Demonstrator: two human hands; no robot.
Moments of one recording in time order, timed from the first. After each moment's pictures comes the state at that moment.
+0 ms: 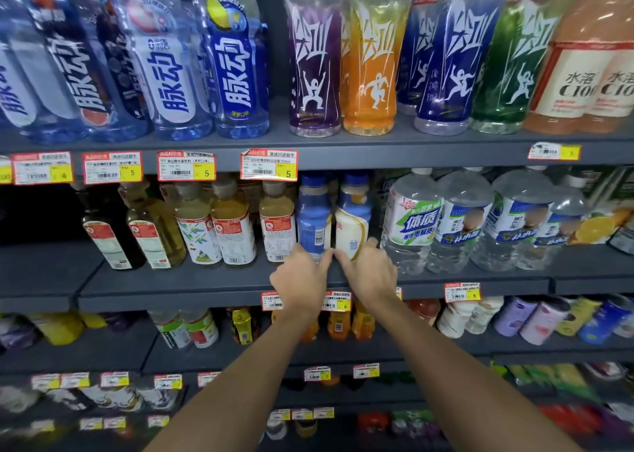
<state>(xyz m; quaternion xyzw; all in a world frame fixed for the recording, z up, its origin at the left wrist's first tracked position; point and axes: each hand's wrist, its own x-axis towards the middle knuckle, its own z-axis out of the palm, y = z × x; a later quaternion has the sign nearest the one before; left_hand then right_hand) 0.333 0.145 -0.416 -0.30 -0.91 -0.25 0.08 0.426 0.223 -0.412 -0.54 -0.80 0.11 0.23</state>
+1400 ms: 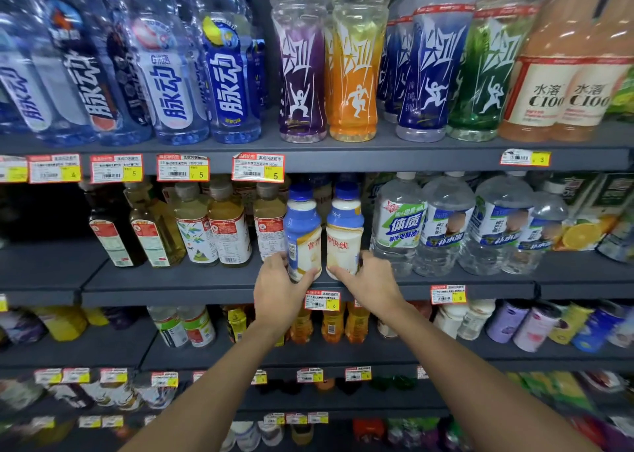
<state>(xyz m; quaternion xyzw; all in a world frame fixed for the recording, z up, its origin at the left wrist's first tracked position) 0.329 0.102 -0.425 -0.36 -0.82 -0.44 0.02 0.467 0.229 -0.414 -0.45 -0.81 0.29 0.25</state>
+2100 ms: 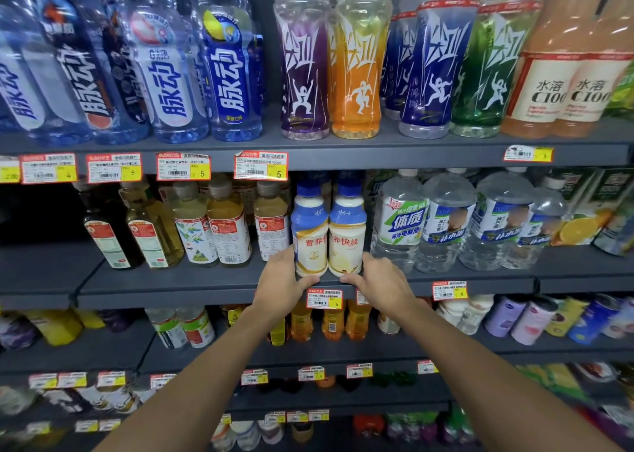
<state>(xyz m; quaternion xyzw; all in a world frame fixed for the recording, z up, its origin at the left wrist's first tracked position) 0.304 0.110 -0.421 -0.48 -0.81 -0.34 -0.04 0.477 0.241 -0.418 -0.41 -0.89 0.11 0.15</state>
